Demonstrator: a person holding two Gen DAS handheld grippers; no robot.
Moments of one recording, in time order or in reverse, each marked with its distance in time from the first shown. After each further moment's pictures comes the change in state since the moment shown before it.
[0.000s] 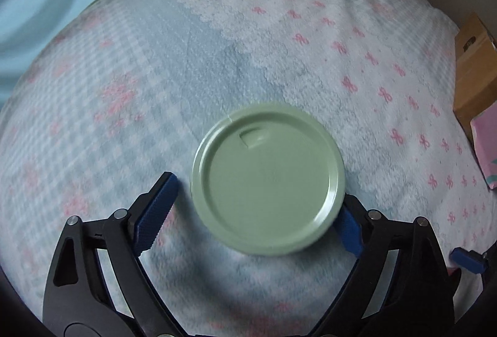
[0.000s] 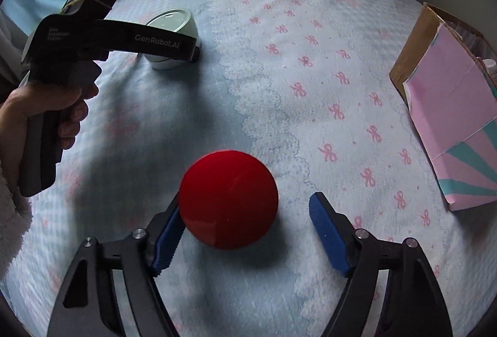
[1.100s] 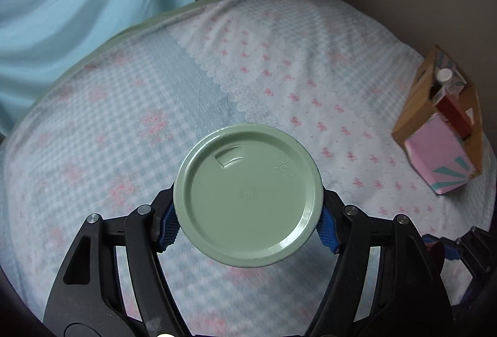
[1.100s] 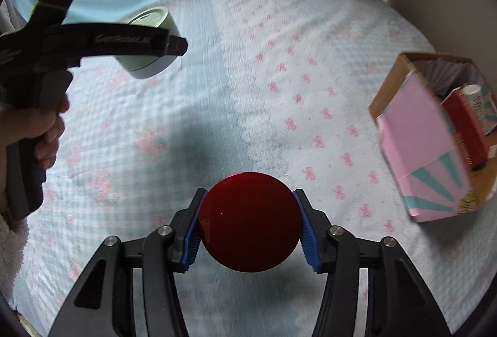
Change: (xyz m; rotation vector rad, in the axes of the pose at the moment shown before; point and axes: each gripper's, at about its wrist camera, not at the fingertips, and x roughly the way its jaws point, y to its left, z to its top) left arm -0.133 -0.011 -0.012 -0.023 -0.124 -0.022; right arm -0.076 -0.001 0.006 -0.034 -0.083 0.026
